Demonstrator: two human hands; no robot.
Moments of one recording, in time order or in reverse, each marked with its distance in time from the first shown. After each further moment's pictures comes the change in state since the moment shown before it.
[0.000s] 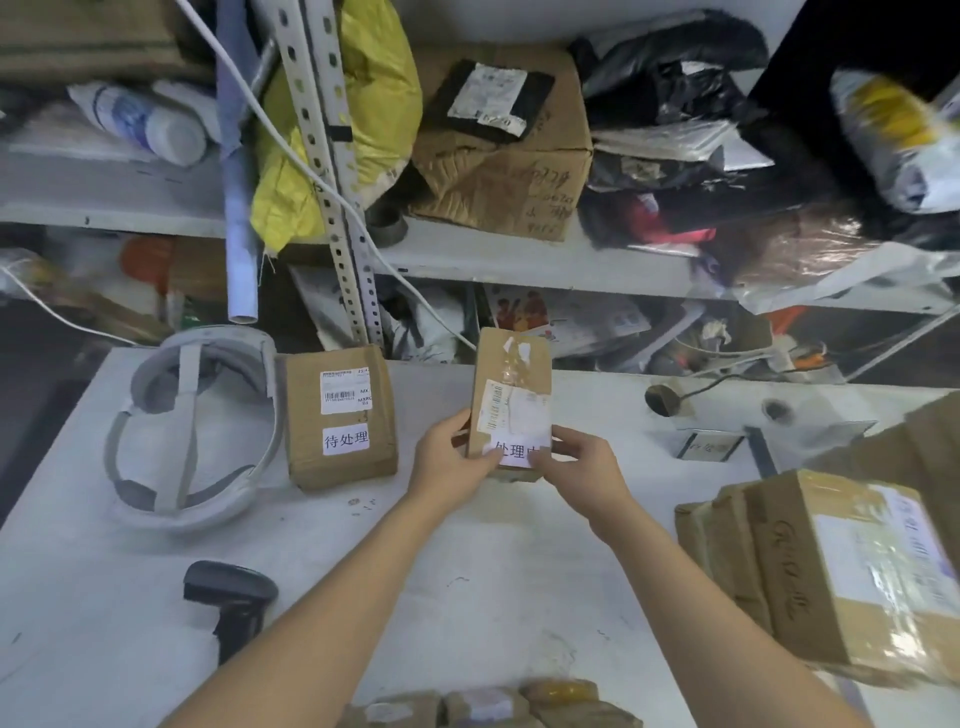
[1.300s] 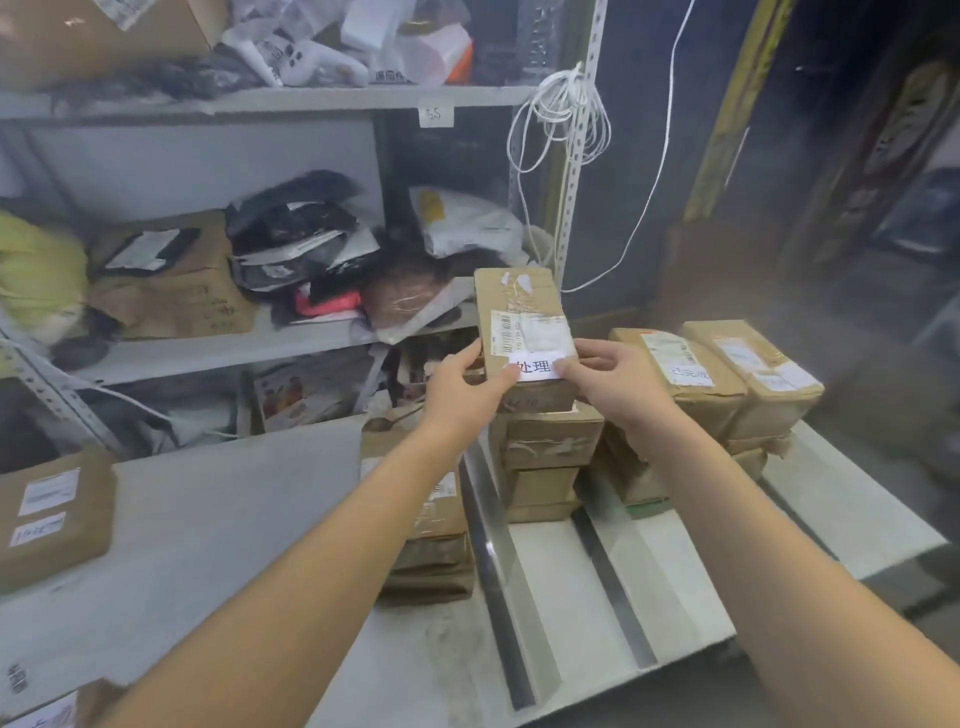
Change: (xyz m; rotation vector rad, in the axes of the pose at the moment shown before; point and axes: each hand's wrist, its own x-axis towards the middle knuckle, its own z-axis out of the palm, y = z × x) left_hand -0.222 0.284 0.397 -0.084 -0.190 0.404; right_hand -0.214 0.050 -0.505 0.163 0.399 -0.212
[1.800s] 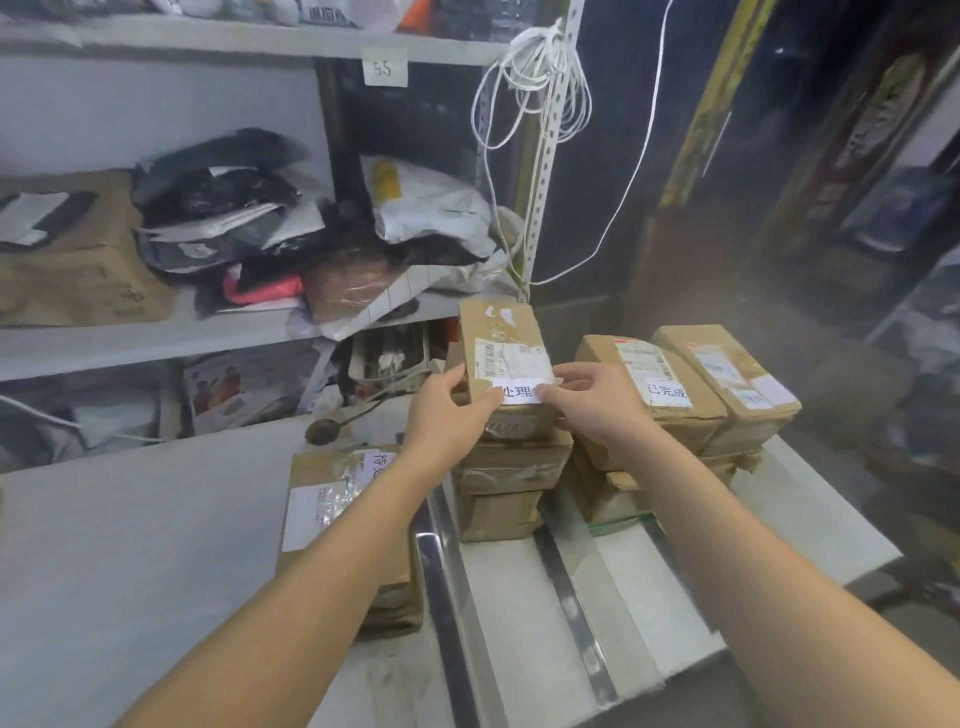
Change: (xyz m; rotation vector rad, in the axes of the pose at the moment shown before) left_hand 0.066 -0.046 0.048 0.104 -0.041 -0.082; right_hand 0.071 0.031 -0.014 -0.191 0.008 0.163
